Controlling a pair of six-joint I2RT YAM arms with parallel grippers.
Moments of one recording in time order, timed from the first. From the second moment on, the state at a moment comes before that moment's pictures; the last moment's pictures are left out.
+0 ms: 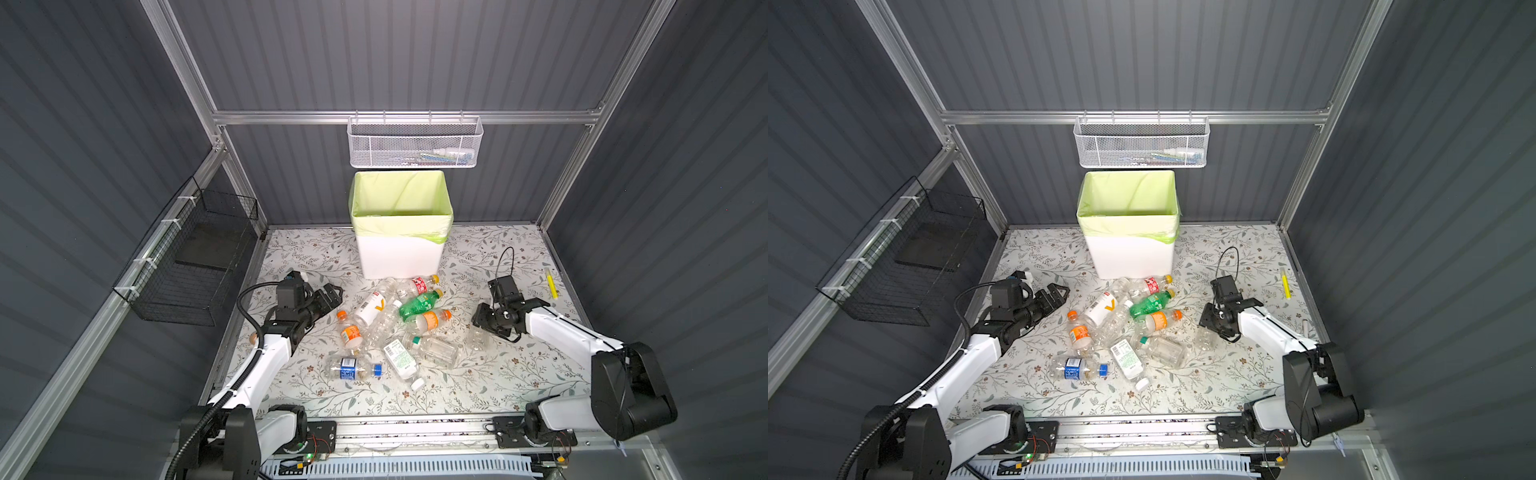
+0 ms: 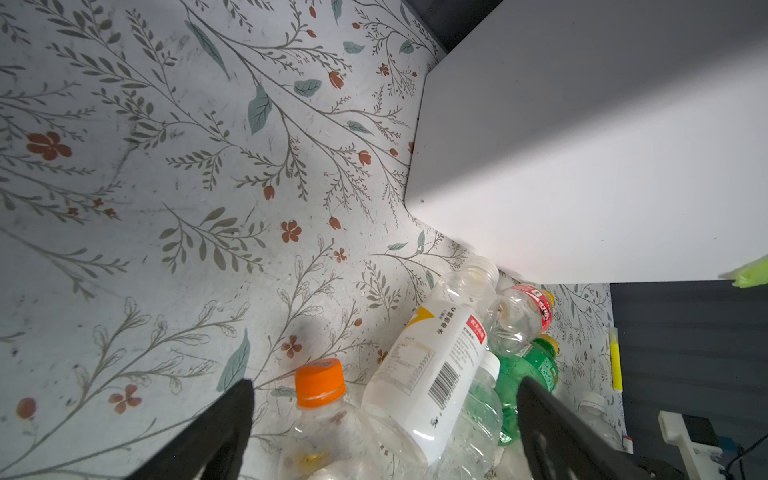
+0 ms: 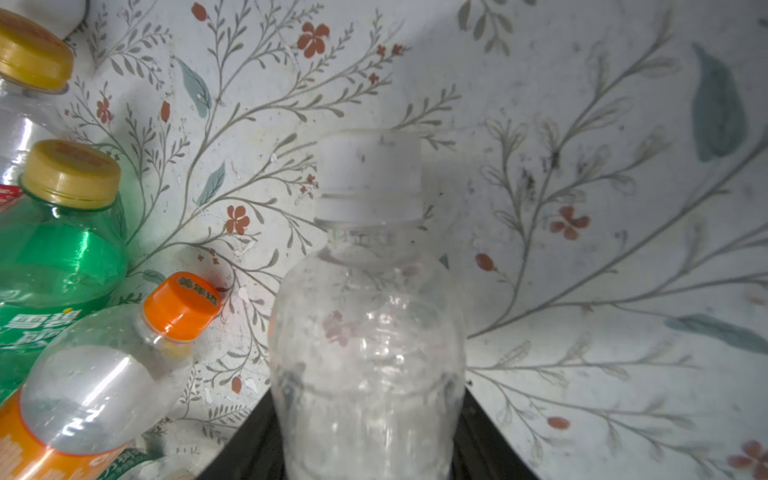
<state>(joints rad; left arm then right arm) -0.10 1.13 0.62 -0.15 0.26 -0.67 0.26 1.36 0.75 -0.52 -0.04 0.62</state>
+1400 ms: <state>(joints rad) -0.25 1.06 0.57 -0.33 0.22 -0.71 0.09 1.30 1.05 -0.60 -0.18 0.64</state>
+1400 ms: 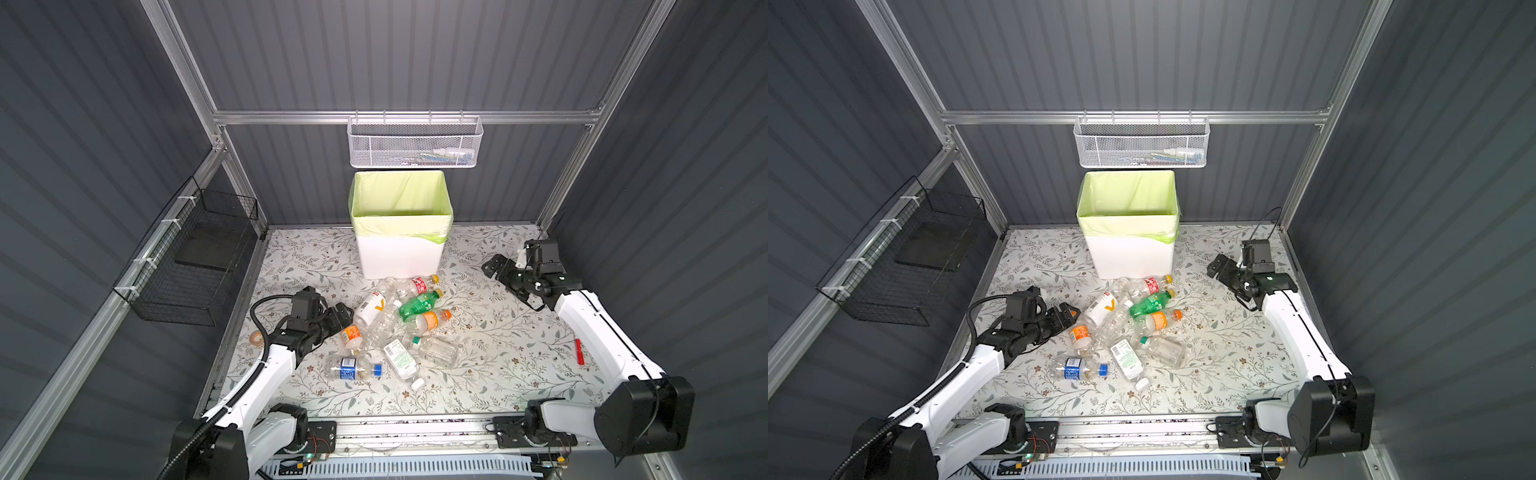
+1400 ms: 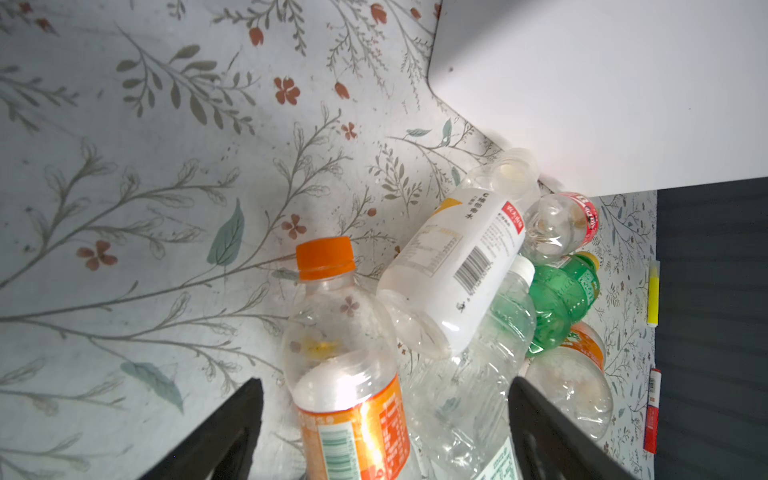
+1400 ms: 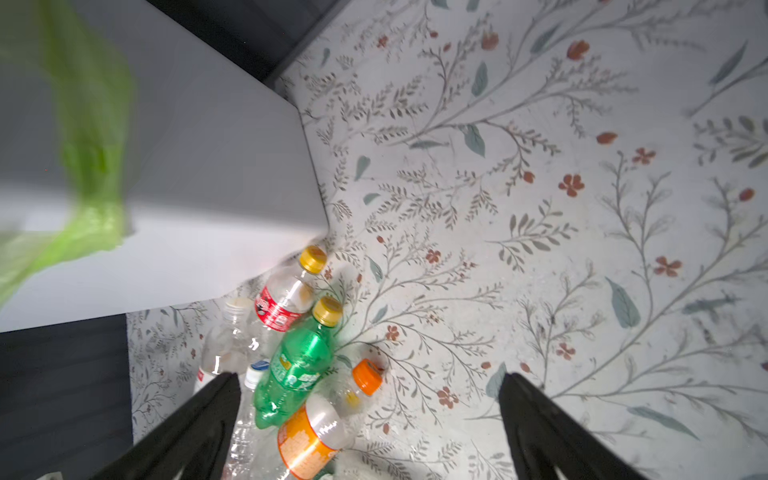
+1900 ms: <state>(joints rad) -0.27 1.22 0.56 -0.33 0.24 -0.75 0.06 1.33 1.03 -0.52 -0.19 0.64</state>
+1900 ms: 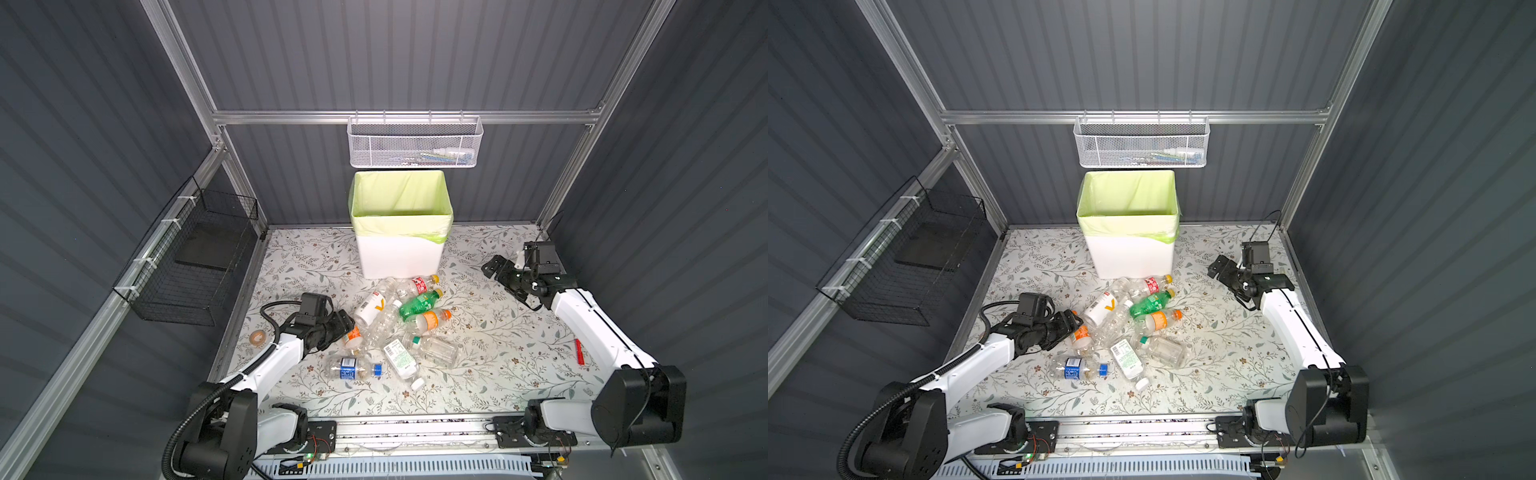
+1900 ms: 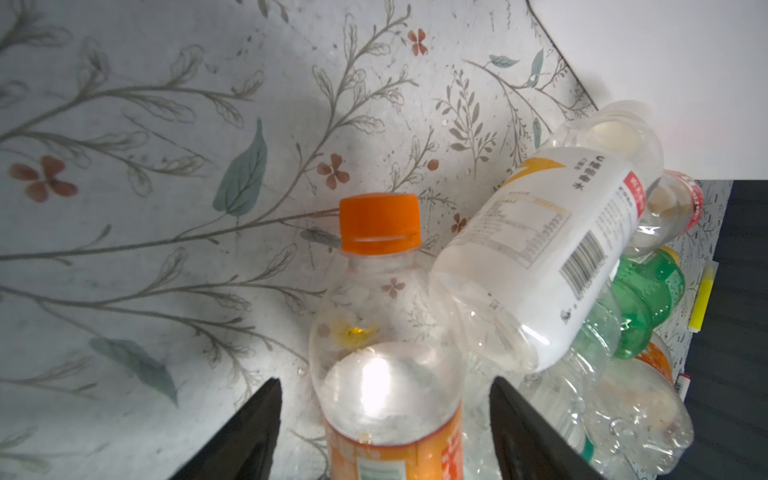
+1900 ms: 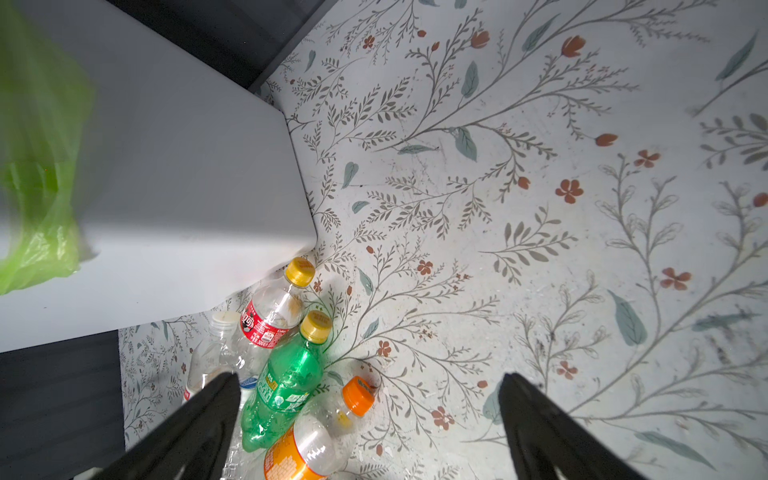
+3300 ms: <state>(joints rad) -0.15 1.19 0.82 -0.44 0.18 -0.66 0.02 1.35 0.92 -0.43 -0.27 0.68</state>
